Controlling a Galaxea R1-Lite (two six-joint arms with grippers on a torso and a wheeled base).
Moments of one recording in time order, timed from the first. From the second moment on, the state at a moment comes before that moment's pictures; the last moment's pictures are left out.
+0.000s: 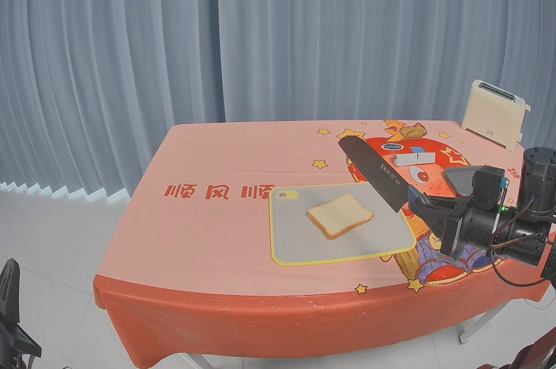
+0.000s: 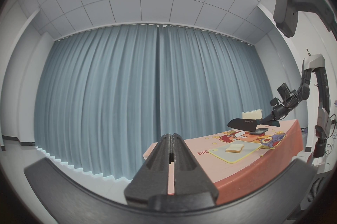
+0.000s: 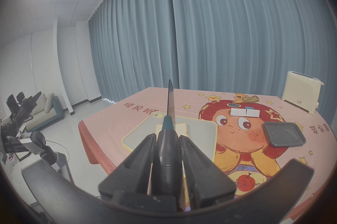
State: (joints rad) left arm 0.00 0.23 -0.02 -0.51 -0.15 0.01; right arm 0.50 1.44 -0.48 -0.62 0.06 0.08
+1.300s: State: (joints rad) left arm -0.18 0.91 -0.39 -0.59 -0.32 0.03; right arm 0.52 1.45 -0.46 -0.62 0.06 0.07
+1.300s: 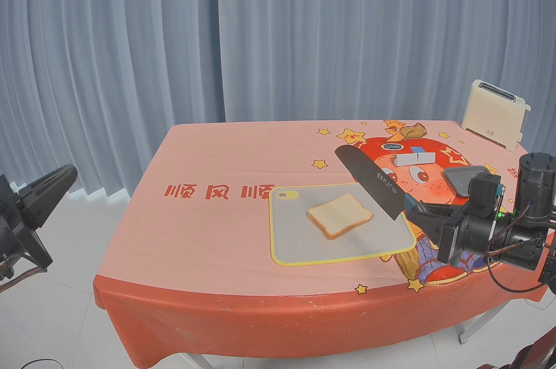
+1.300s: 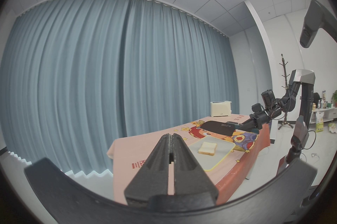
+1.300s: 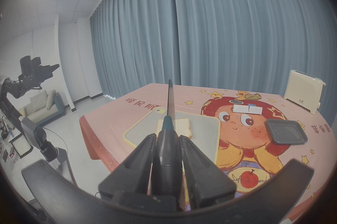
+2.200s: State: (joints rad) left arm -0.34 1.43 -0.76 -0.66 -0.42 0.03; right arm 0.58 1.51 -0.45 -0.62 0.03 0.08
